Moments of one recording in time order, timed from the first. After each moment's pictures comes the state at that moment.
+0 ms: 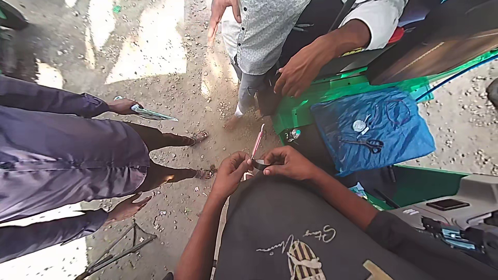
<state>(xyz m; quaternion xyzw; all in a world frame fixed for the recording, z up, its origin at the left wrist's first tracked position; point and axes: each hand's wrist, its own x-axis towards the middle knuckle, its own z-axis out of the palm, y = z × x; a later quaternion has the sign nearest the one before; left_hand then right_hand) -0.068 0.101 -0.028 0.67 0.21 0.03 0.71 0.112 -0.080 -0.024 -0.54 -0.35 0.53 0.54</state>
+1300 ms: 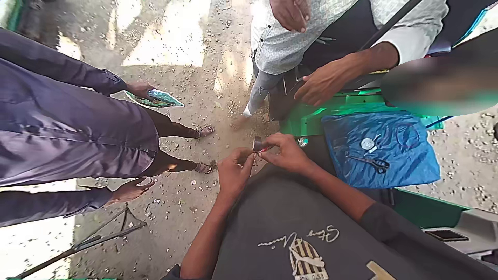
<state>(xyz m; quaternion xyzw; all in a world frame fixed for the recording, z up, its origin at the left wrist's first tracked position) -0.076 0.096 -0.018 0.80 0.32 0.23 0.45 0.114 -0.011 -0.016 -0.73 -0.52 0.28 0.35</state>
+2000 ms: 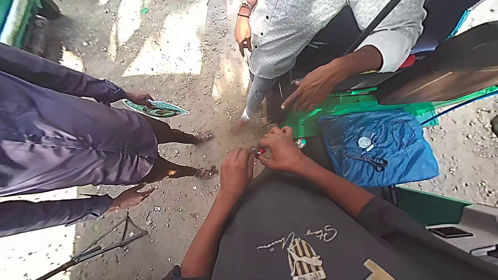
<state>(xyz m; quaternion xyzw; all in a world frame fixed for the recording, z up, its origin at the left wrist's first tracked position) -0.066 0.093 -0.019 0.93 0.25 0.17 0.22 0.112 -0.003 0.009 -0.76 -0.61 0.17 0.14</state>
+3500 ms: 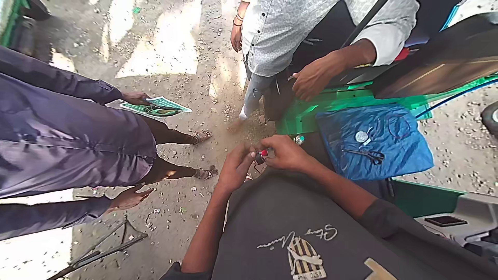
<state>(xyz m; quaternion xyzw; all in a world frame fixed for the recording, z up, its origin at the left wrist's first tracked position) -0.074 0.112 -0.019 0.73 0.20 0.09 0.64 0.105 -0.018 0.007 -0.75 -0.55 0.30 0.21</state>
